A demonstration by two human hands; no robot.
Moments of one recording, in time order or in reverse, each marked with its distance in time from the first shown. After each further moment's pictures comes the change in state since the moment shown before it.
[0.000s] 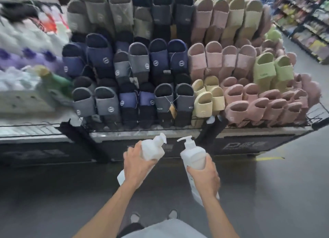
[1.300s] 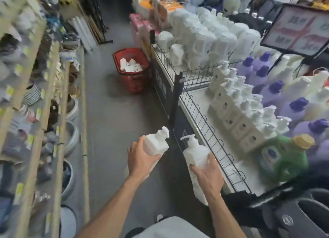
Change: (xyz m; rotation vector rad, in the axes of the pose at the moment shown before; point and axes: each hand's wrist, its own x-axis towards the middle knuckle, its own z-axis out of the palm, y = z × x) left_hand 0.024 -0.445 -0.417 -0.211 0.983 -0.906; right_hand -0.278 -0.488 0.470 -0.283 -0.790 -1.044
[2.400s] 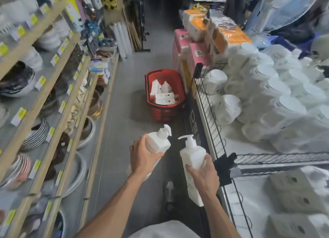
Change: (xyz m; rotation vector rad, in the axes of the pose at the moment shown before) left_hand 0.558 0.041 -0.040 -0.049 0.208 -0.207; right_hand 0.404 -0.407 0.195 0.029 -0.212 -0.201
